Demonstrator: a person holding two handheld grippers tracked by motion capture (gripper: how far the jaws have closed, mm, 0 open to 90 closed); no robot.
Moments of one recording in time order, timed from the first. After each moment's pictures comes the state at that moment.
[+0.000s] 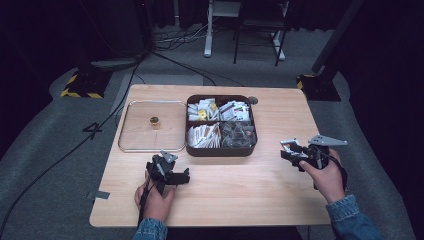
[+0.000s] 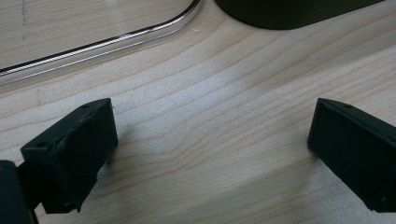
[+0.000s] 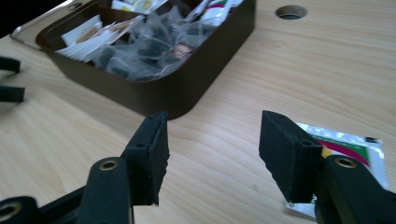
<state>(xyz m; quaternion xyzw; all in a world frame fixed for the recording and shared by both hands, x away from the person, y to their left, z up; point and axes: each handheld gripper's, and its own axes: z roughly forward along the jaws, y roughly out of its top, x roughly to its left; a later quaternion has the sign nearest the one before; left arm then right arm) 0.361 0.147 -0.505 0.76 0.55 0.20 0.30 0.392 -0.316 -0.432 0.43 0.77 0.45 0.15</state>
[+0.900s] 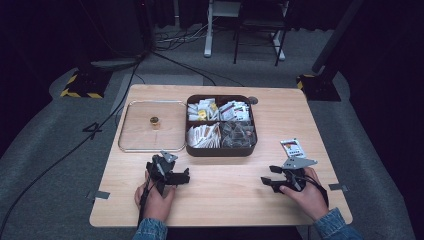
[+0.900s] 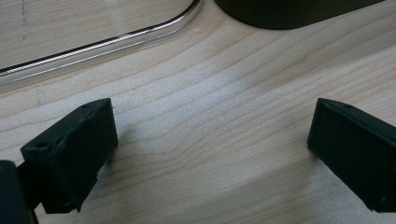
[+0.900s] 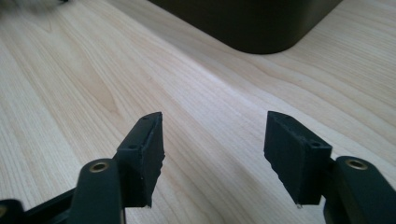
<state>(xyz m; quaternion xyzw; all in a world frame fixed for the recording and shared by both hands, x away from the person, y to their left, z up) 0.361 0.147 -0.505 0.76 0.55 0.20 0.30 0.357 -0.267 -0.483 0.33 0.85 0.40 0.12</state>
